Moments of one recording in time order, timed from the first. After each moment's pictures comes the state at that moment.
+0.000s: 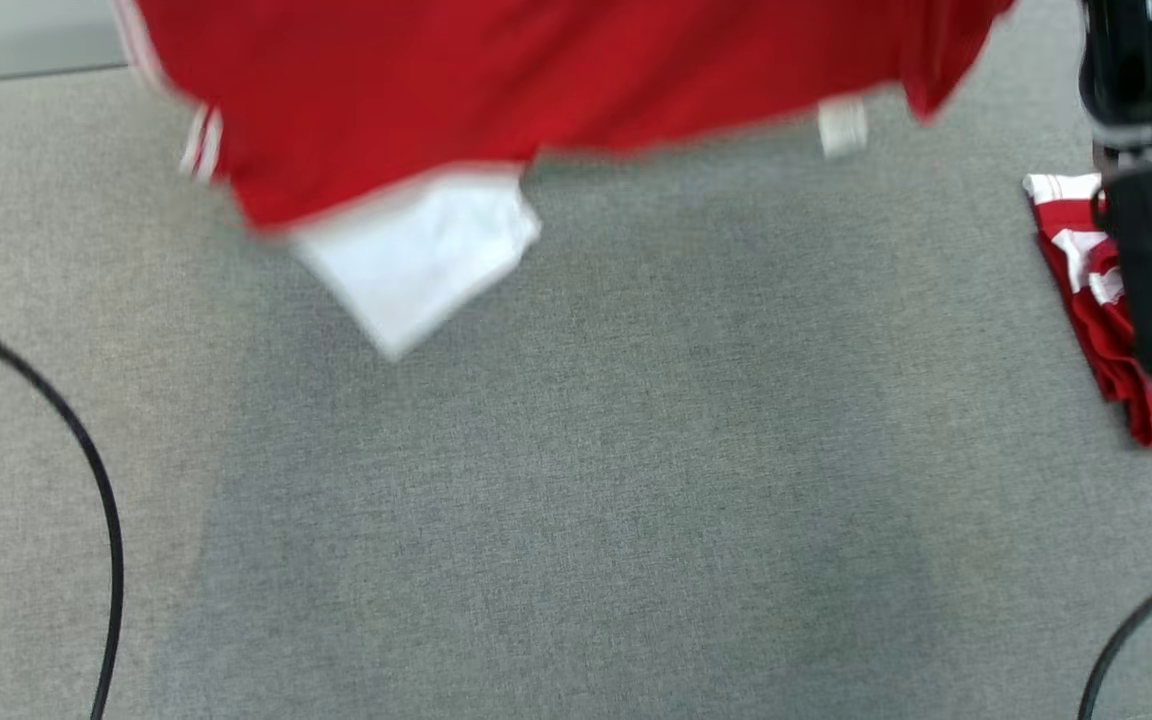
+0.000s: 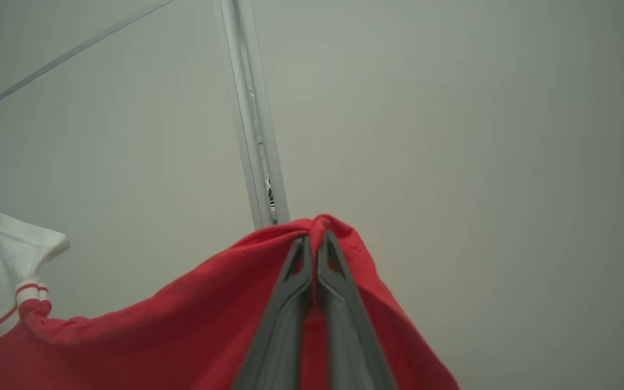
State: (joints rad) left arm -1.30 0.36 -0.31 0.48 -0.38 -0.02 -0.07; right arm -1.17 -0.14 0.23 0.51 0.55 0.13 -0.22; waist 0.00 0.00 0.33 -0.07
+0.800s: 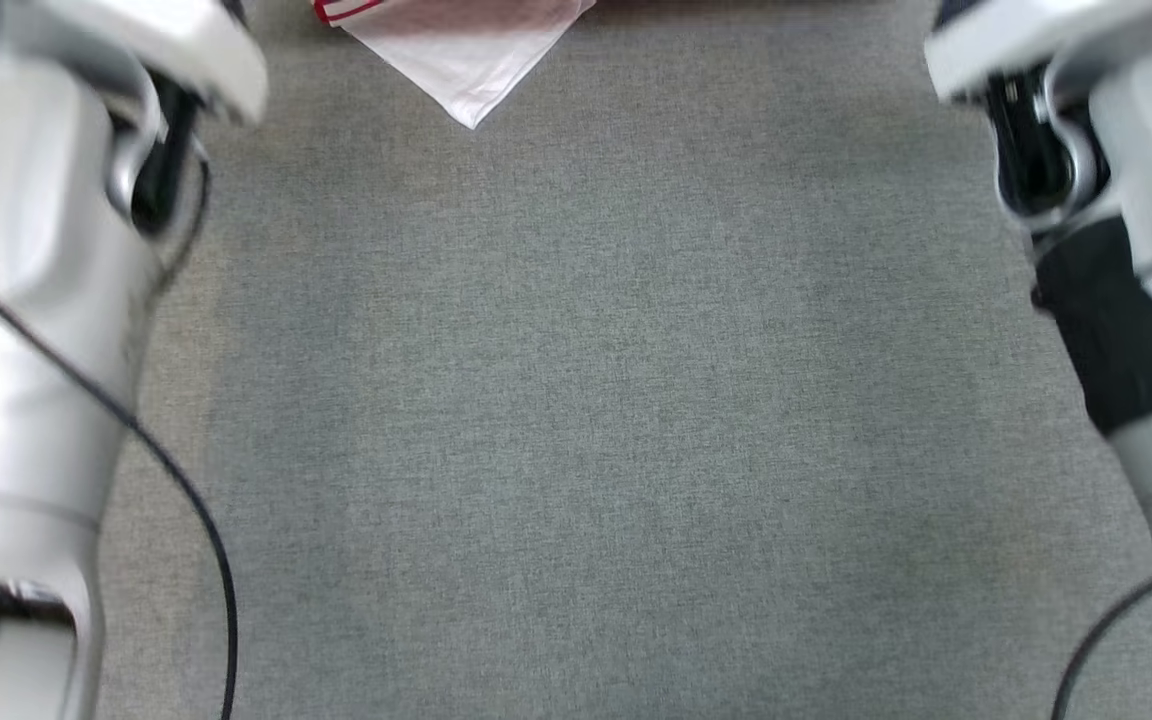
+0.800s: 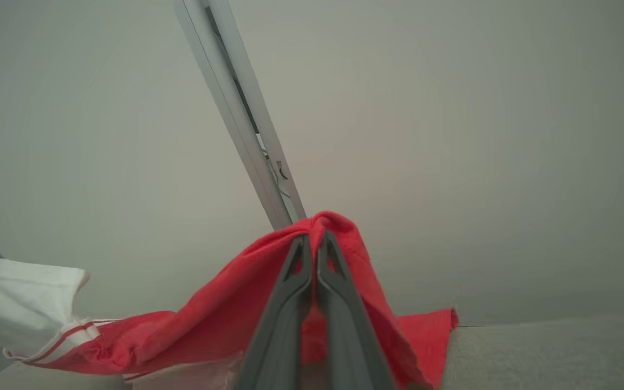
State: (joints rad) left arm -1.20 0.21 -0.38 0.89 -0.47 -0.12 -0.24; right arm -1.23 -0.13 0.40 0.92 0.68 0.13 -0.26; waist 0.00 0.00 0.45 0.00
